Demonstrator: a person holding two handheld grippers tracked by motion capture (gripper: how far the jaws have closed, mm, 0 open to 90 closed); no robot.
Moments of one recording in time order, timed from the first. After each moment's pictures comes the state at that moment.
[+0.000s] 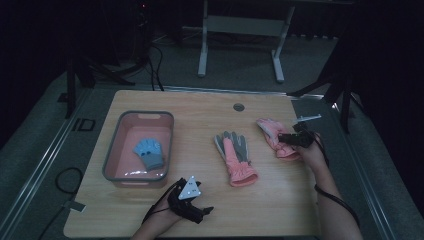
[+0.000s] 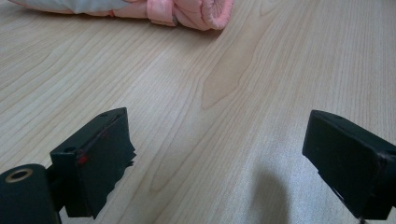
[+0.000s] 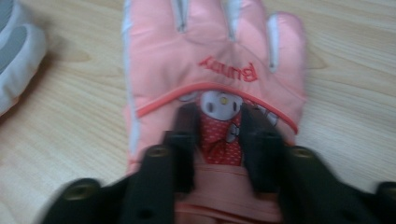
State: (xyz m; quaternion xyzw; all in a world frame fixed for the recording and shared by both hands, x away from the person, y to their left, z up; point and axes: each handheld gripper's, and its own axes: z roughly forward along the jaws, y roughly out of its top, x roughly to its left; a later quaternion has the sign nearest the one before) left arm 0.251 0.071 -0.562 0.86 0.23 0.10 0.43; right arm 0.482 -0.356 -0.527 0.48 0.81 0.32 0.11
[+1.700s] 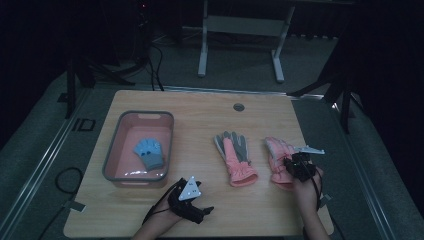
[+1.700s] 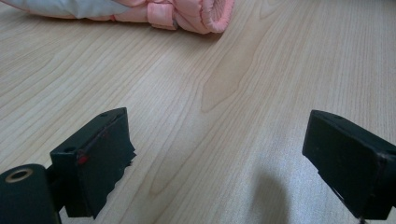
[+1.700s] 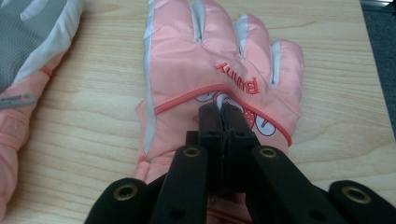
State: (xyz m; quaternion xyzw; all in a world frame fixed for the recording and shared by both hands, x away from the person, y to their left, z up) left arm 0.250 0.070 -0.562 0.86 0.23 0.11 0.44; right arm 0.348 -0.313 -0.522 0.59 0.72 0.29 0.22
